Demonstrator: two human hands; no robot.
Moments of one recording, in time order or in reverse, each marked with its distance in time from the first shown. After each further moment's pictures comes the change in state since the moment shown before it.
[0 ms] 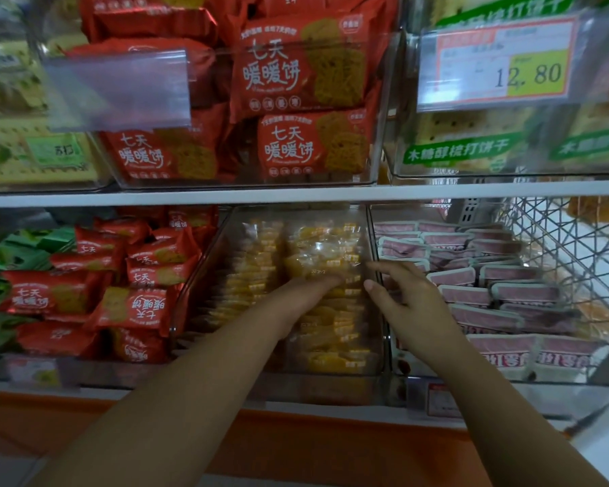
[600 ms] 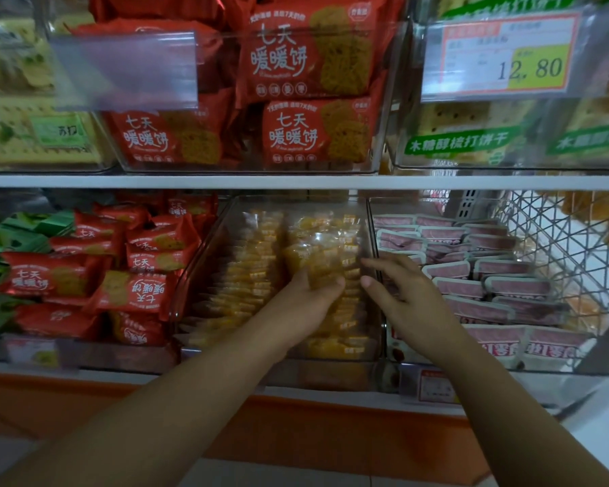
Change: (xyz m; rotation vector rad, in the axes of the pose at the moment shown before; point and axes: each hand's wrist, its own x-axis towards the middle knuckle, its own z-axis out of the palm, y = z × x) left_hand -0.055 -0.007 0.011 0.034 0.101 0.229; right_hand -0.004 0.000 -0.004 -0.032 -0.101 -0.018
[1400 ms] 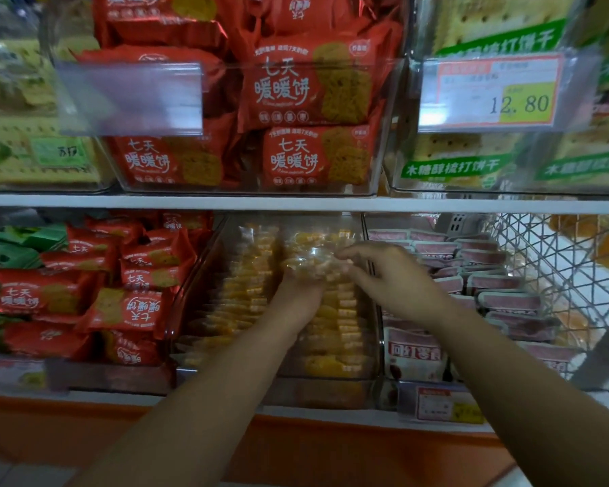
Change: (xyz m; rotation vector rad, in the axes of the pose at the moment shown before) left_hand 0.032 0.006 0.002 -0.082 0.143 -0.006; right_hand 0.047 -0.024 -0.015 -0.154 -0.086 -0.199
